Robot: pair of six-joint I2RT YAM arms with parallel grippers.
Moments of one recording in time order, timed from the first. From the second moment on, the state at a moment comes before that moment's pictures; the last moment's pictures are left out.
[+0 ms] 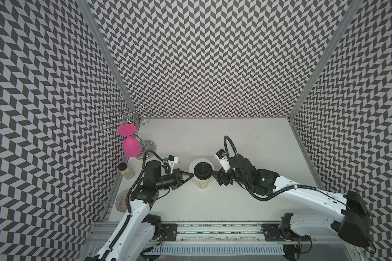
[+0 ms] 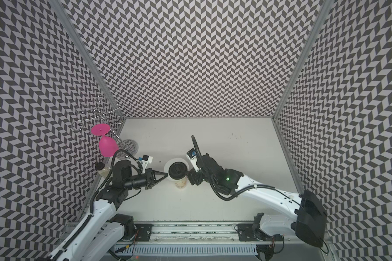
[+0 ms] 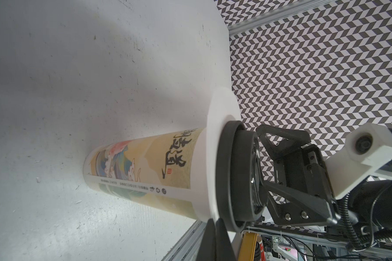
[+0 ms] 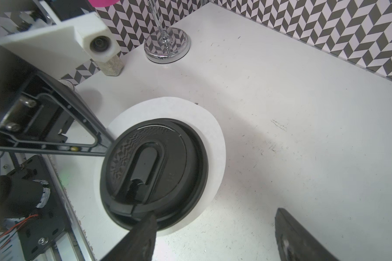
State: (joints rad) left arm -0.18 0.75 0.44 -0.22 0.91 -0.88; right arm 1.00 1.27 0.94 -0.26 0.14 0.15
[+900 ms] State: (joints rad) left arm -0.17 0.71 0.44 -0.29 0.90 -0.84; right arm 0.91 1.20 1.00 -0.33 0.07 0.34
